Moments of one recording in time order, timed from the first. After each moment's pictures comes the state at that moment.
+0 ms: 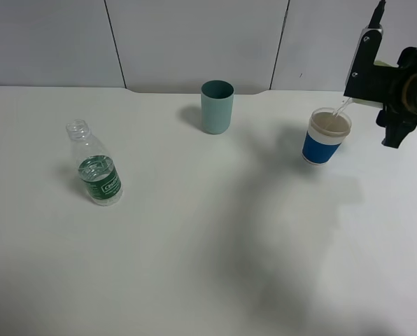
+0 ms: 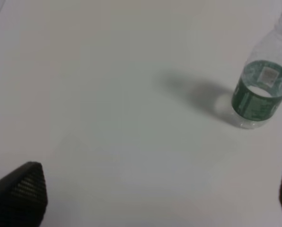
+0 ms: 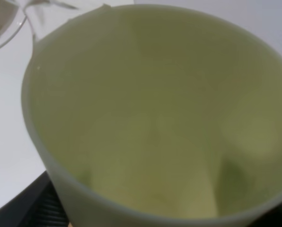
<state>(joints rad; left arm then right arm) 0.04 -0.01 -0.51 -0.01 1.06 0.00 0.26 1.51 -0.70 -1.72 0.57 0.53</state>
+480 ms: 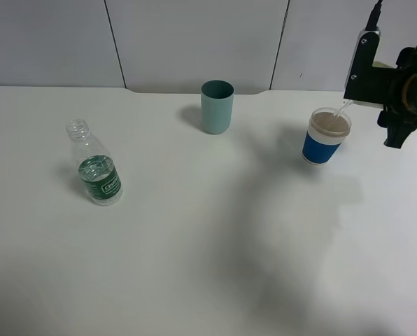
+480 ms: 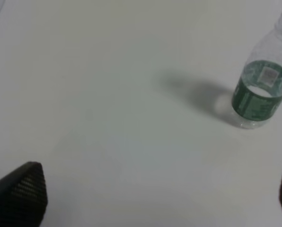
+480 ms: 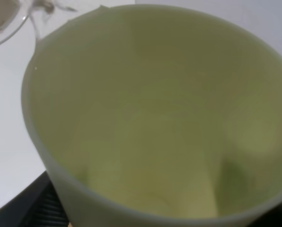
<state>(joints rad) 0.04 -0.01 -0.51 -0.01 1.06 0.00 0.26 1.51 -0.70 -1.72 0.57 0.46</state>
